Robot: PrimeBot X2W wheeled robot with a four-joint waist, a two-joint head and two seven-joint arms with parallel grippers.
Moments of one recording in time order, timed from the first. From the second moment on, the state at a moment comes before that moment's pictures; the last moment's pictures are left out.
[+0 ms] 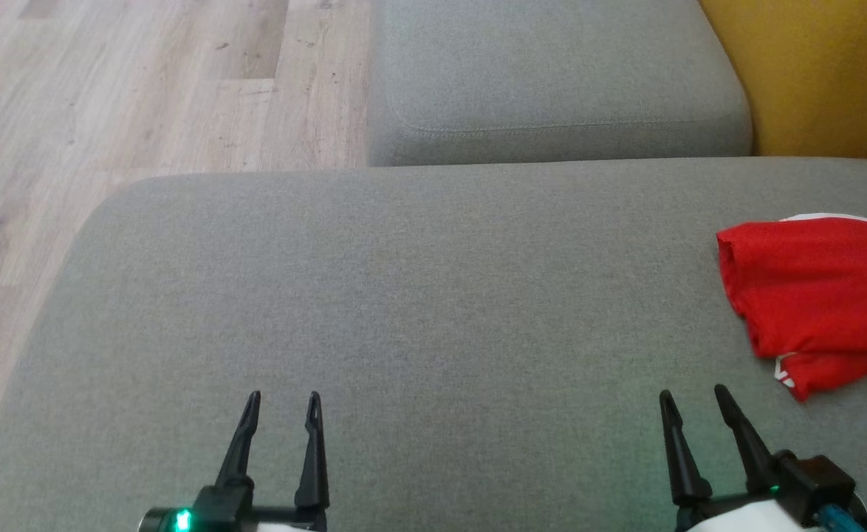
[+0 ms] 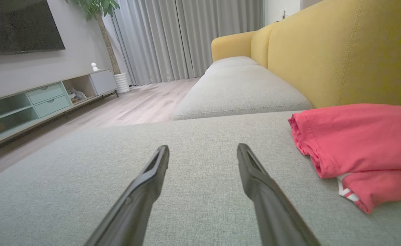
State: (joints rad) left arm 0.11 0.05 -0.29 0.18 -0.17 0.12 -0.25; right arm 0.18 -0.07 0.09 0.20 0.18 0.13 -0.25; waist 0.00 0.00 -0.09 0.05
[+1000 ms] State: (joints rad) left arm 0.13 0.06 -0.26 0.26 -0.46 0.08 -0.20; right arm 0.19 -0.07 0.08 0.28 0.45 0.13 -0.19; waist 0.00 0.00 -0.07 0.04
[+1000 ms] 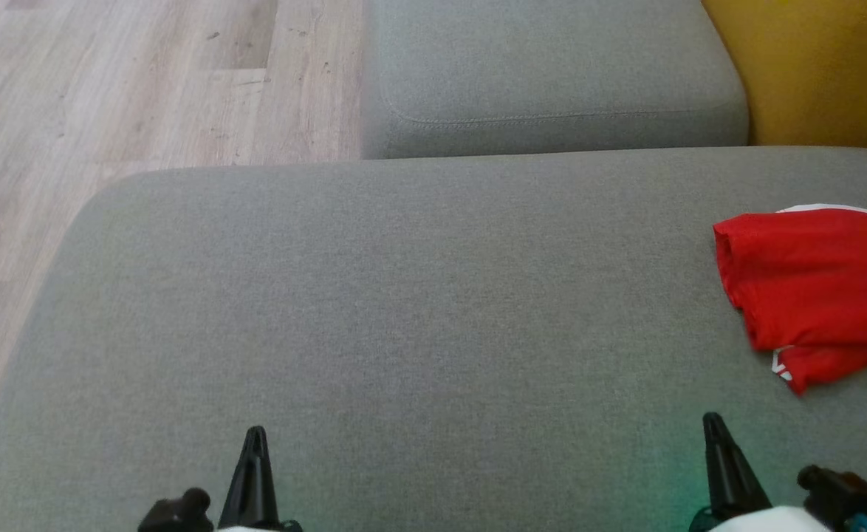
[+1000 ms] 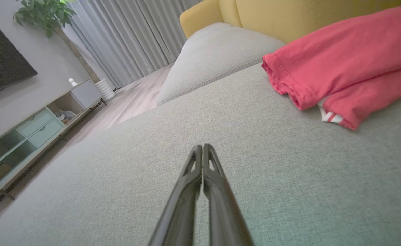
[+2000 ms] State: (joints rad) left arm 0.08 0.07 -0.19 0.26 -0.81 0.02 -0.12; right arm 0.11 -0.07 0.03 0.28 0.80 0.13 -0.12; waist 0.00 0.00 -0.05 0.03
